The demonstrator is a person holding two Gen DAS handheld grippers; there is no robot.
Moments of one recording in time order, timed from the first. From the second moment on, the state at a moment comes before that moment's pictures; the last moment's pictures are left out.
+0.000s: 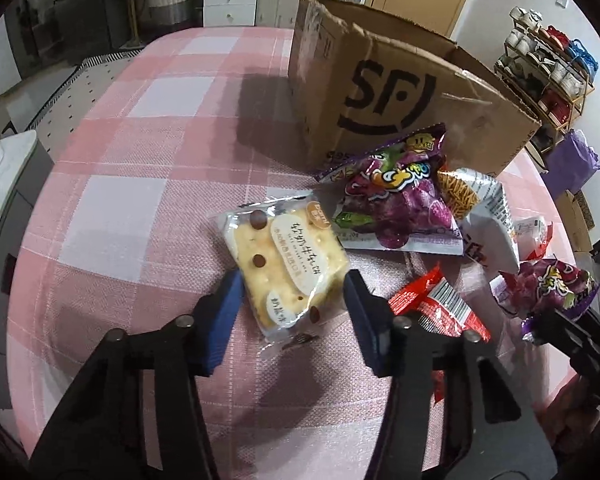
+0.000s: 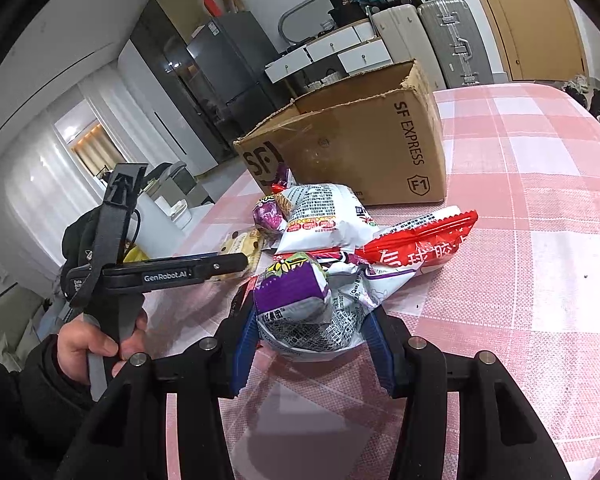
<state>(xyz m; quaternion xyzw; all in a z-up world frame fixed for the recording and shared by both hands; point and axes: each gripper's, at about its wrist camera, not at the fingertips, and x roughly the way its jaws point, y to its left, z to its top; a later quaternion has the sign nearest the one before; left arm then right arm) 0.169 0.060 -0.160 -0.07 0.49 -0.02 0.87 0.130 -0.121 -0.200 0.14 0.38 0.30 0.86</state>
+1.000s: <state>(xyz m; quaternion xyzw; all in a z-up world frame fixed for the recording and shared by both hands) 0.190 0.041 -0.172 -0.03 0.51 0.03 0.86 0.129 -0.123 -0.201 0.15 0.38 0.30 0.86</state>
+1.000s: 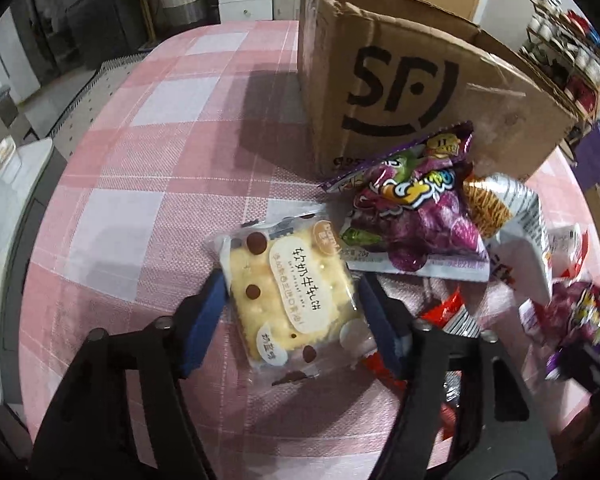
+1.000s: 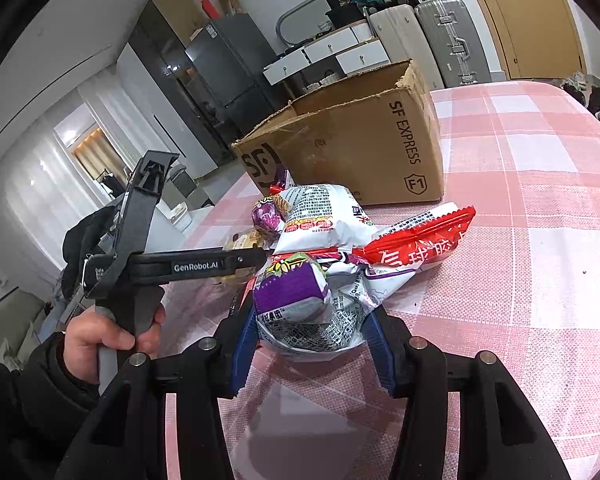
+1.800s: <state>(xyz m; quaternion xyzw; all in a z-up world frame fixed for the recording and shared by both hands) 0.129 0.052 -0.096 -0.06 0.43 -0.02 0.90 0.116 -0.119 -0.168 0.13 0.35 0.30 0.88</state>
